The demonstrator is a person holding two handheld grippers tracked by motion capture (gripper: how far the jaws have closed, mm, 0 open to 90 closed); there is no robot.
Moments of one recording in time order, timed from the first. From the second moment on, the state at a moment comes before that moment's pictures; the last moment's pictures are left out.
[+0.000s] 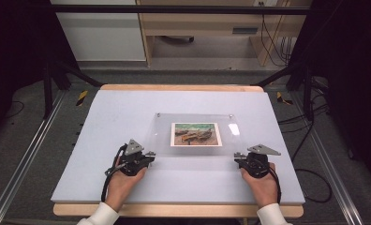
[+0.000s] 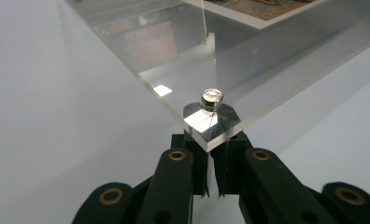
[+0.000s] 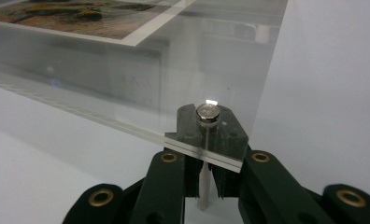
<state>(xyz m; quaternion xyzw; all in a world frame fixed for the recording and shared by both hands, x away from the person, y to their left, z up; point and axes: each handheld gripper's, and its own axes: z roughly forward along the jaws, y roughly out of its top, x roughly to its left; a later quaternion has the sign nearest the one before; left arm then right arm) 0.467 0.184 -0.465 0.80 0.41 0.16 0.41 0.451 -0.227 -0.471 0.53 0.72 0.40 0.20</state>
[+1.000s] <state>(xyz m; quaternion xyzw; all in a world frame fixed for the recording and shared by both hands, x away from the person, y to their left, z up) 0.466 0.185 -0.467 0.80 0.41 0.16 0.42 0.453 -0.227 -0.473 0.53 0.72 0.41 0.20</state>
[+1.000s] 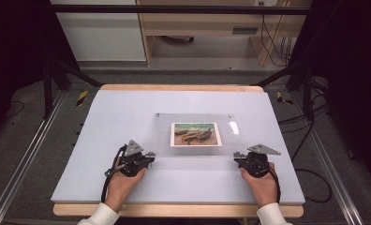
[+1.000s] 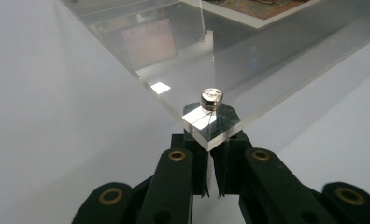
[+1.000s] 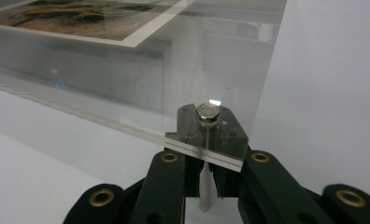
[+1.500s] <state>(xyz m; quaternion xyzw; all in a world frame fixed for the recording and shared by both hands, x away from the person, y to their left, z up) 0.467 0.190 -0.467 0.79 0.41 0.16 0.42 0.455 -0.221 -0.474 0.52 0.72 0.41 0.20</state>
